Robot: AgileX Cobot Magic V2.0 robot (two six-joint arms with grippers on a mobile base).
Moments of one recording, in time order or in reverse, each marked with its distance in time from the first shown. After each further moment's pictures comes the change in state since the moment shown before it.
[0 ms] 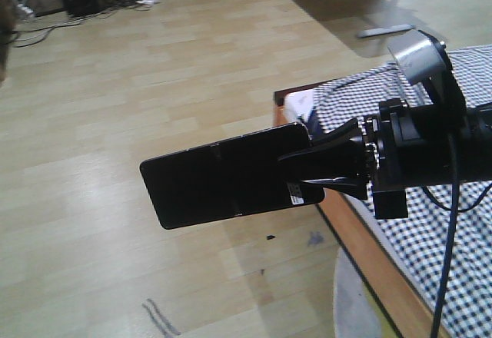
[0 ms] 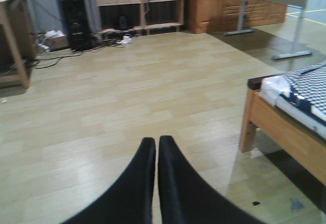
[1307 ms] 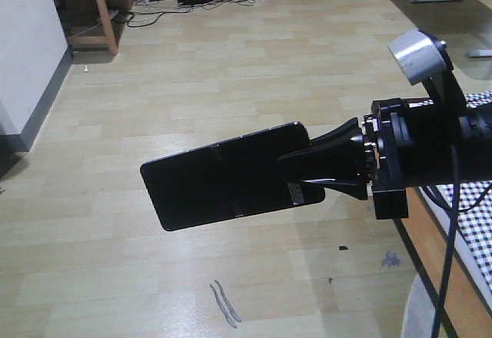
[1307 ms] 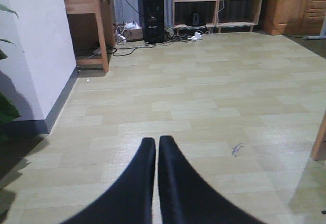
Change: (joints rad) left arm 0.000 0.000 0.000 0.000 0.000 0.000; right arm 0.000 0.000 0.000 0.000 0.001 0.000
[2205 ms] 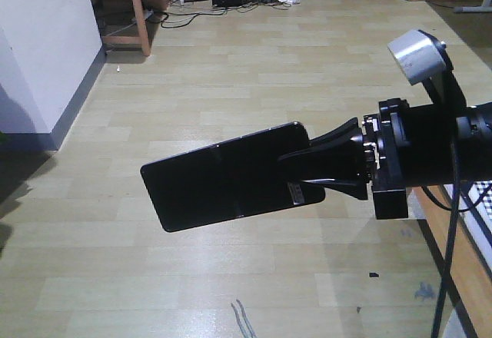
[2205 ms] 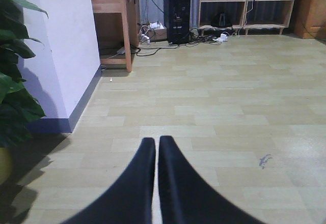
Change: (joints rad) left arm 0.000 0.000 0.000 0.000 0.000 0.000; right arm 0.000 0.000 0.000 0.000 0.000 0.000
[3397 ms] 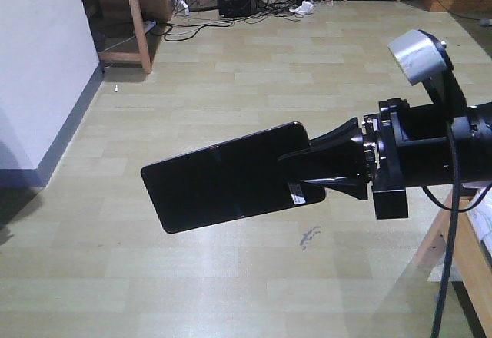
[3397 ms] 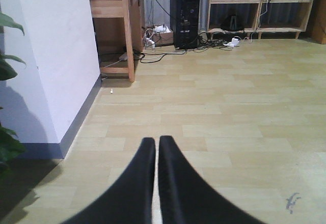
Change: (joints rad) left arm 0.000 0.000 0.000 0.000 0.000 0.000; right arm 0.000 0.000 0.000 0.000 0.000 0.000
